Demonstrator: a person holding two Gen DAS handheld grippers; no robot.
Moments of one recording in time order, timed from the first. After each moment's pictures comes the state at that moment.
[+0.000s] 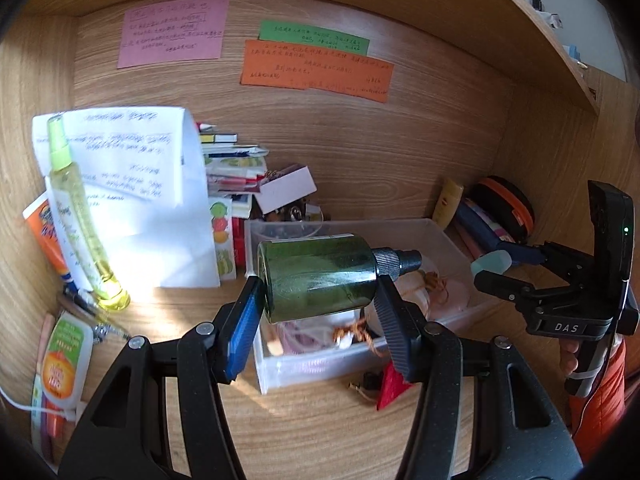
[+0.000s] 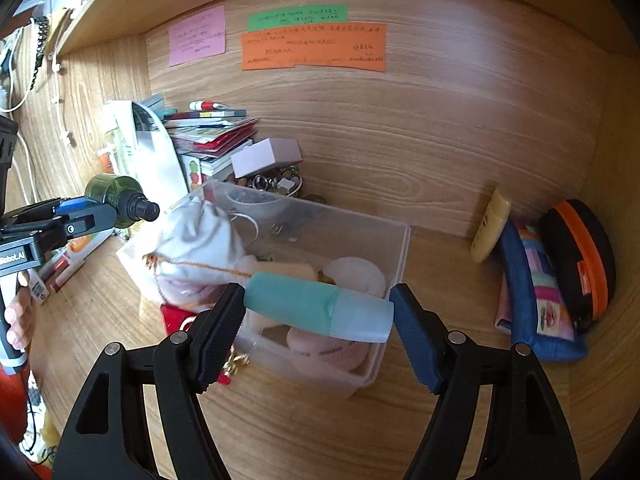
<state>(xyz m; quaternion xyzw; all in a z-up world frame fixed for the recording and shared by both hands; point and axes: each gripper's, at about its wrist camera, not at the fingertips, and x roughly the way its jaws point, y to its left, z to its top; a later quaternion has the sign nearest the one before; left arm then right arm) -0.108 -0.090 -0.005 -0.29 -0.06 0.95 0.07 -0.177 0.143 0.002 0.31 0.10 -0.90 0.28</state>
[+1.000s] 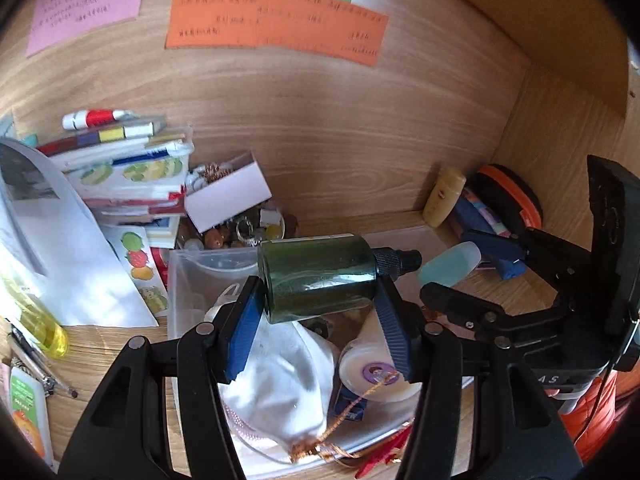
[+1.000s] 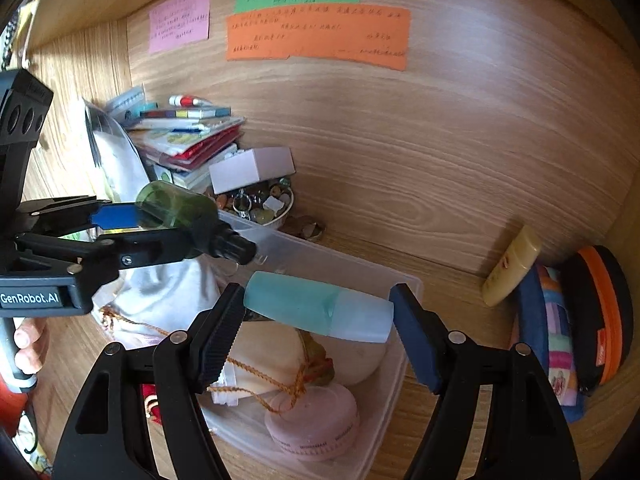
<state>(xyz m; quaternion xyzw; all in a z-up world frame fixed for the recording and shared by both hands) -0.207 -0.061 -0.020 -0.36 -0.06 0.92 0.11 -0.234 0.100 -0.001 0.32 0.14 -0.89 0.28</state>
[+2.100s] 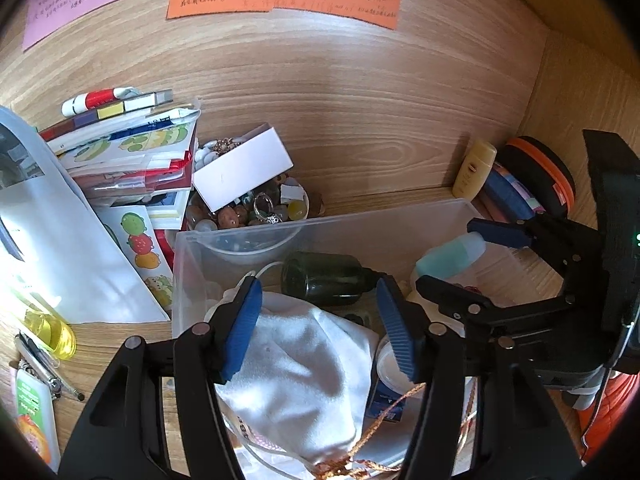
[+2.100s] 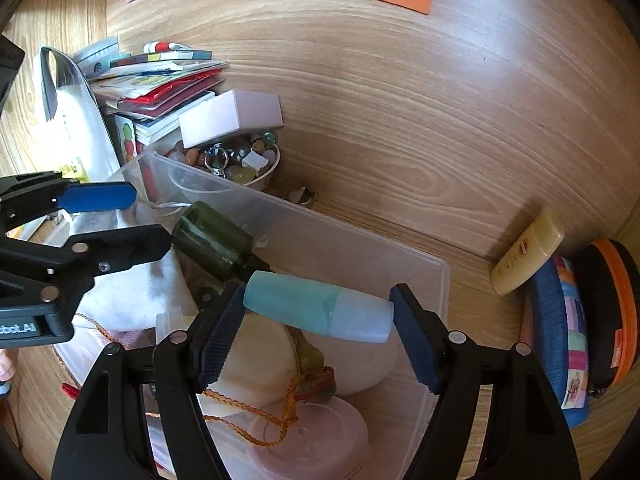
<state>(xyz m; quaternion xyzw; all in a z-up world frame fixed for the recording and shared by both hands) -0.217 -0.052 -0.048 -0.37 -0.03 0.93 0.07 -0.256 0.076 -0.038 0.36 0.18 -0.88 0.24</state>
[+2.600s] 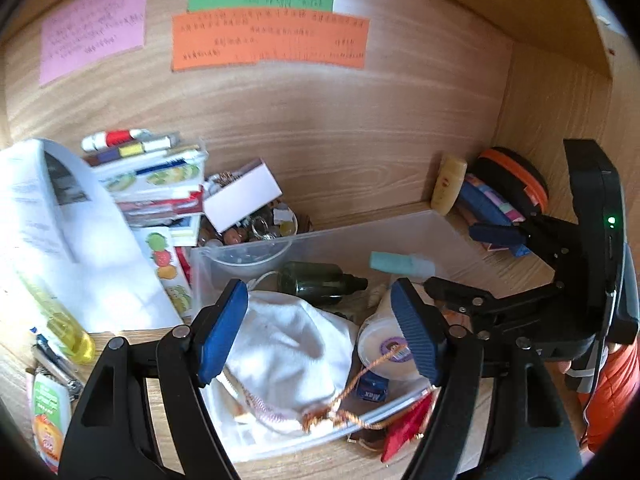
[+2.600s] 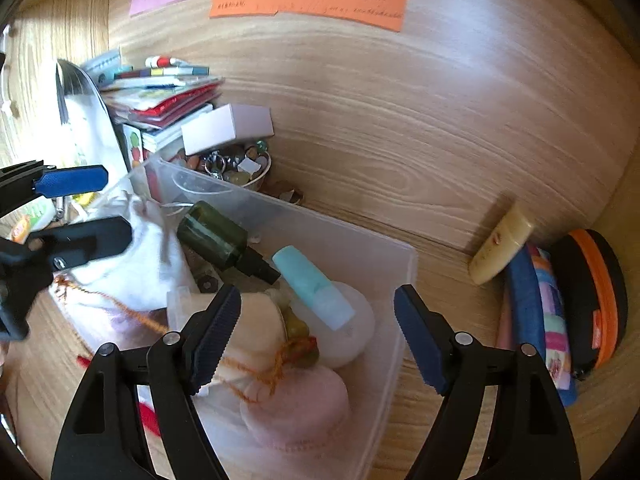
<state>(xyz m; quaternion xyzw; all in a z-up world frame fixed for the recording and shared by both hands) -0.170 -0.052 -0.020 -0.32 -0.01 0.94 0.09 -0.236 0.099 -0.022 0.35 0.17 -0.89 0.23</state>
